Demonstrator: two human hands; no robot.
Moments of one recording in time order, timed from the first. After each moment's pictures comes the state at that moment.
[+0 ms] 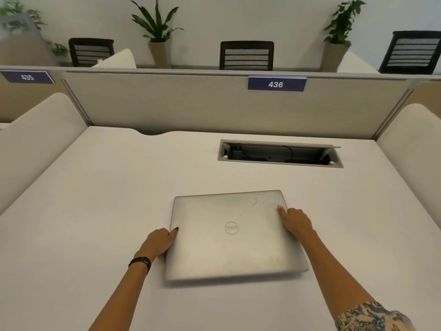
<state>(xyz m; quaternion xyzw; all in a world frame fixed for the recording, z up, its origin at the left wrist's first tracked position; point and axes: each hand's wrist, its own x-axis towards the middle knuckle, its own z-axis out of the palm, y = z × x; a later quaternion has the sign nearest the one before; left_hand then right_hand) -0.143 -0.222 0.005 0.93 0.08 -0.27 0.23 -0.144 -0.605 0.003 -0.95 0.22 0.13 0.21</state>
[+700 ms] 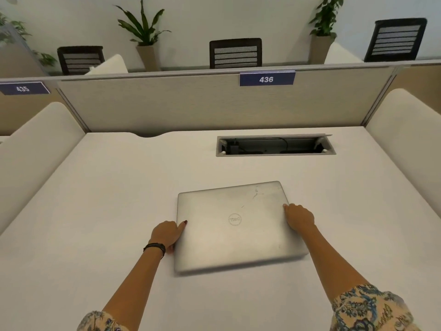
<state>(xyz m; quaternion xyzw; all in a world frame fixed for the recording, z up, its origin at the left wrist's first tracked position) -0.143 -0.226 0.018 0.96 0.01 -0.25 0.11 -0.177 -0.594 0.006 -0.96 0.22 0.13 0.11</state>
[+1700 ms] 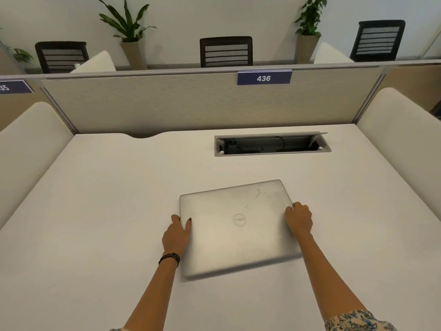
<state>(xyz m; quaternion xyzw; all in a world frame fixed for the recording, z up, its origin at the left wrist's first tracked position) -0.146 -0.237 -0.010 0.94 0.10 -0.10 0.30 -0.182 -0.563 -0.002 -0.88 0.39 -0.01 0.29</state>
